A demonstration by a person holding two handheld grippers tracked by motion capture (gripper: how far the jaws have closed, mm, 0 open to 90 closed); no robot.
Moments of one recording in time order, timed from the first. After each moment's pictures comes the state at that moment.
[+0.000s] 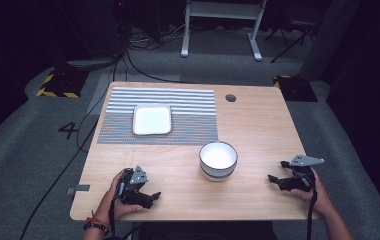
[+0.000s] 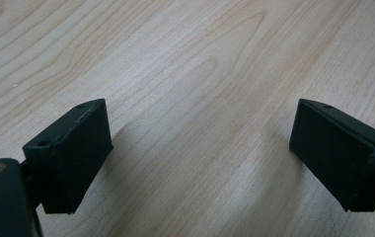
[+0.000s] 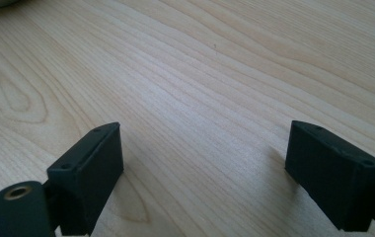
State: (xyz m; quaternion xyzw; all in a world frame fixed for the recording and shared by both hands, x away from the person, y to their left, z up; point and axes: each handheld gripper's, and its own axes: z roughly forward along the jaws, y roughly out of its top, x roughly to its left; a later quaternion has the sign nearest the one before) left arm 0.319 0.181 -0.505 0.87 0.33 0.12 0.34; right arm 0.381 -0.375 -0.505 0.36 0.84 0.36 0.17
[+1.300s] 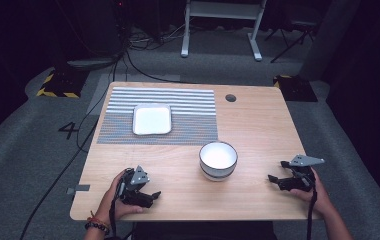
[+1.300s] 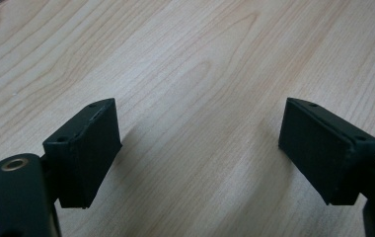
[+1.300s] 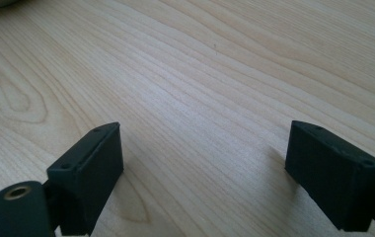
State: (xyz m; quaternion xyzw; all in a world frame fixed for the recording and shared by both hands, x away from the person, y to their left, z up) left arm 0.317 0.177 -0.502 0.88 0.32 0.12 0.33; right arm 0.381 -0.375 -0.505 0.36 0.84 0.36 0.17
